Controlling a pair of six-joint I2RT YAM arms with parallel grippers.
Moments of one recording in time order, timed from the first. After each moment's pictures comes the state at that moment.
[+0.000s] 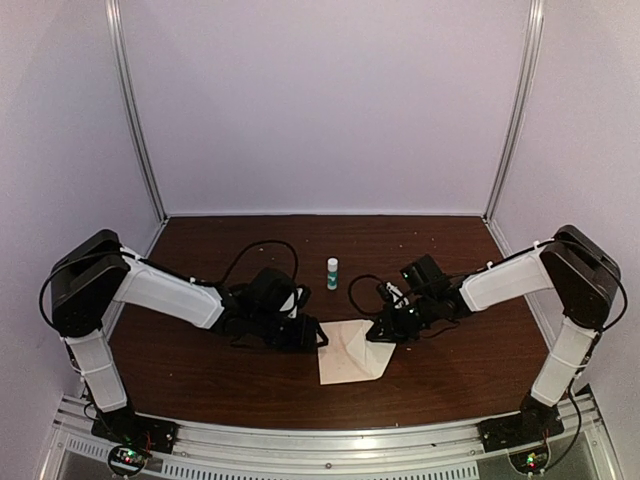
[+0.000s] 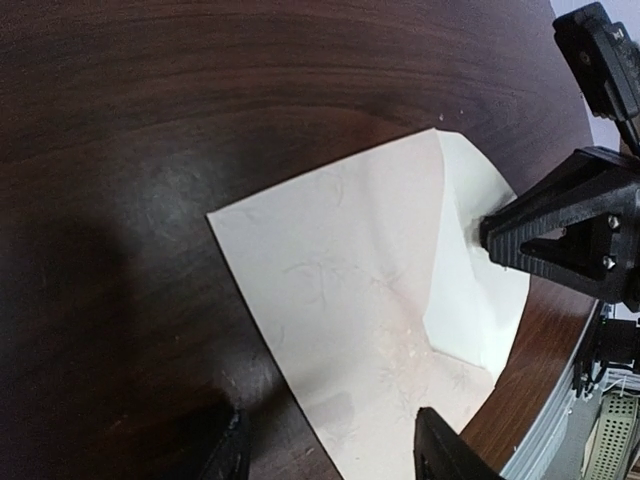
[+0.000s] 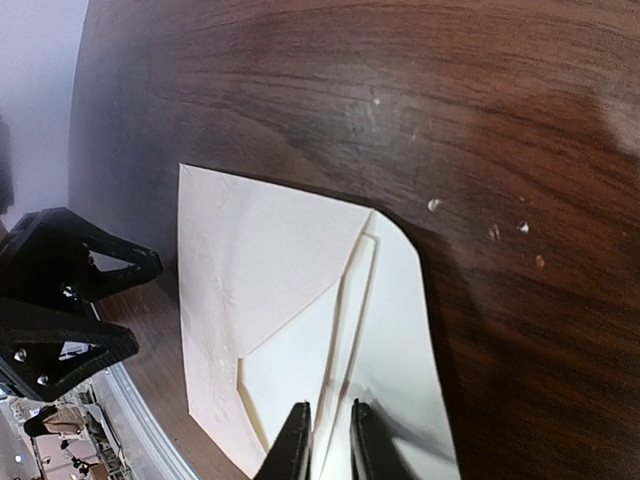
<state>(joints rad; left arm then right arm) -0.94 1.82 0.92 0.07 0.22 -0.79 0.65 1.75 0.81 0.00 -0.51 0.68</state>
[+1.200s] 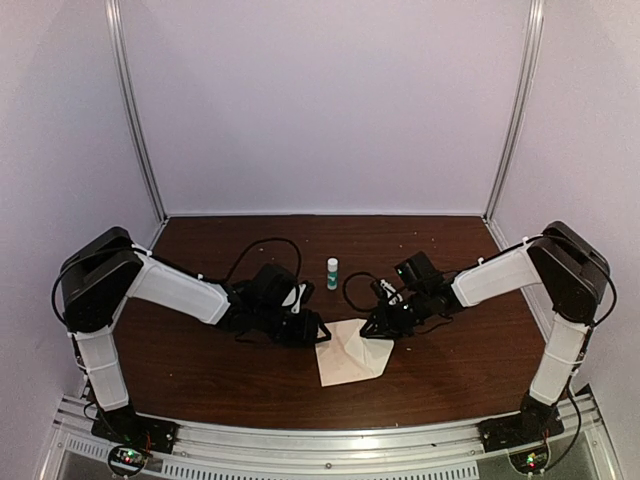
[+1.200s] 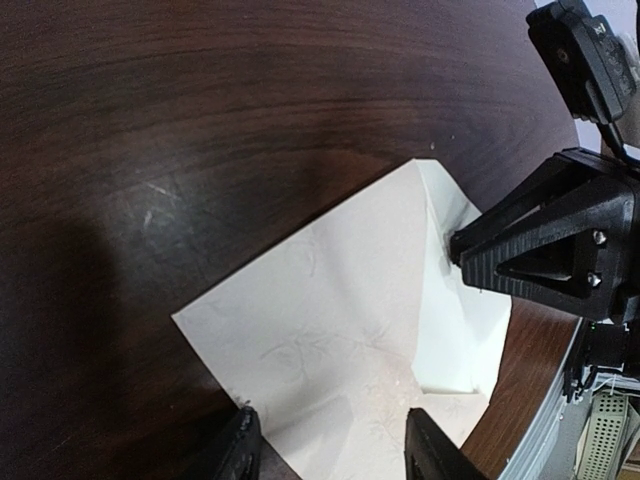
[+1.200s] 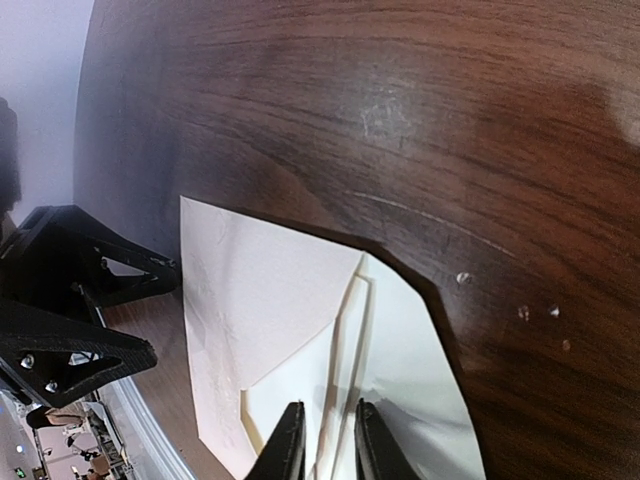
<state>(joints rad) -0.90 1.89 0.95 0.12 0.28 -0.76 0.65 1.82 0.88 0.00 -0.54 0.66</state>
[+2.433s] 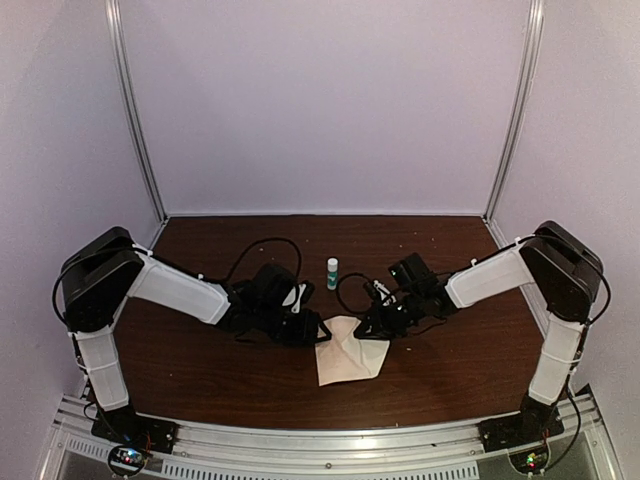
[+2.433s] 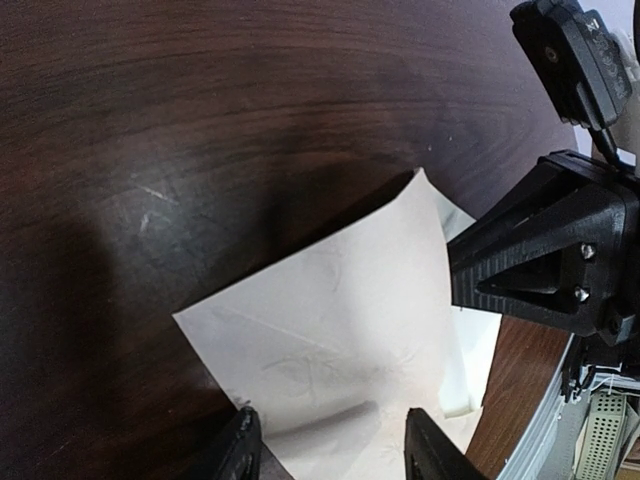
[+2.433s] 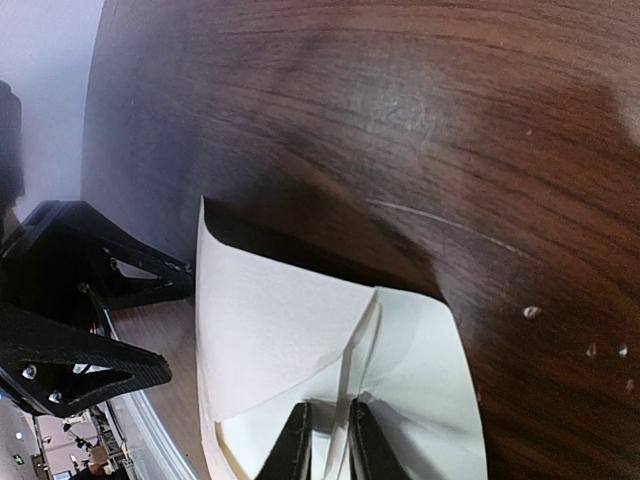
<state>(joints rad) -0.90 1.89 0.95 0.13 0.29 -0.76 0.67 1.86 0.90 0.04 -0.56 0.67</state>
